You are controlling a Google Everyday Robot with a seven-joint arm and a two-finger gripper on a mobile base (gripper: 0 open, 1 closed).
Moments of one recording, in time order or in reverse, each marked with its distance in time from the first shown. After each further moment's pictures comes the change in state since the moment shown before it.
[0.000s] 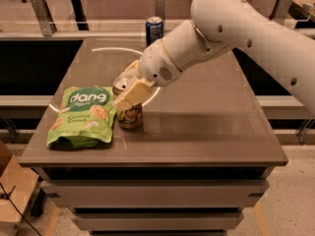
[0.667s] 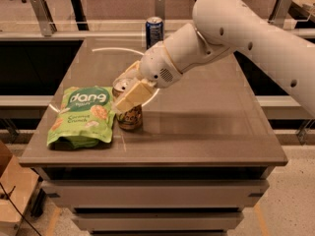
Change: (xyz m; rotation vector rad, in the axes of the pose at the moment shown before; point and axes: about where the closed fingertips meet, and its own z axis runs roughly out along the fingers) arm 0.002 0.000 0.003 -0.013 -0.030 0.024
